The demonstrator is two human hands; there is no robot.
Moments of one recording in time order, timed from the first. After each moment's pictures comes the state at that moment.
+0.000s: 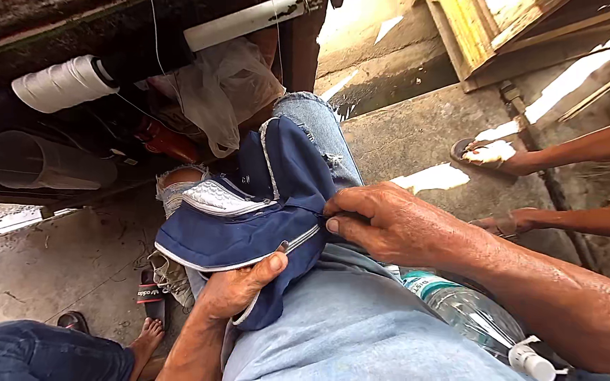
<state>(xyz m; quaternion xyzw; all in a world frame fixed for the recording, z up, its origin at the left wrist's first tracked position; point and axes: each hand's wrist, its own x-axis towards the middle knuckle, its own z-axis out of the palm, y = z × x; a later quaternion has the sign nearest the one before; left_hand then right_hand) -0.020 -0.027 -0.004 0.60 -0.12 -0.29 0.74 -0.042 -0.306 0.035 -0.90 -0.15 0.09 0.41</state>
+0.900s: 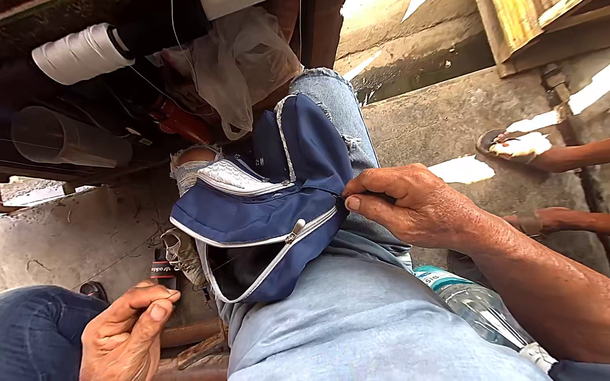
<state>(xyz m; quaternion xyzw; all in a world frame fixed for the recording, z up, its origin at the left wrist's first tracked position) -0.059 0.113 0.026 0.72 -0.12 -0.10 0.68 -0.044 -0.313 0.017 -0.87 -0.18 0.02 0.47</state>
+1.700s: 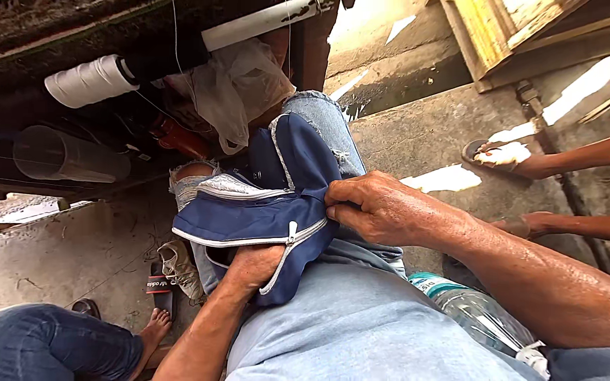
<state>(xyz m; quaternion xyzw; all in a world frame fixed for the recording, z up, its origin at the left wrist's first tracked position) -0.021 -0.057 0.007 0.77 -0.07 -0.21 0.59 -0.027 -0.302 0.023 -0.90 -0.19 0.09 0.37</state>
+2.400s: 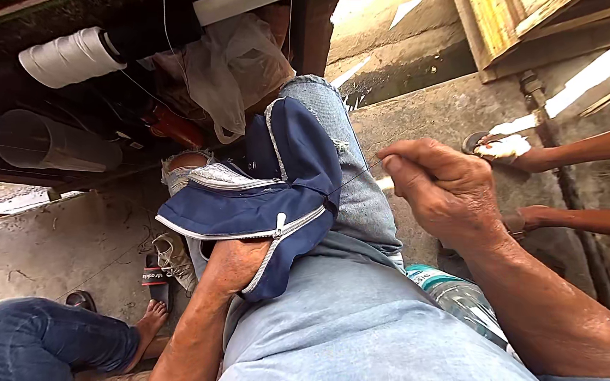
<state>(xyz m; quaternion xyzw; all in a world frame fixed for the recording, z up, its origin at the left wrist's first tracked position) -0.014 -0.032 0.006 0.80 -0.11 -0.20 0.56 -0.061 -0.322 0.022 -0.85 0.00 -0.13 0.50</state>
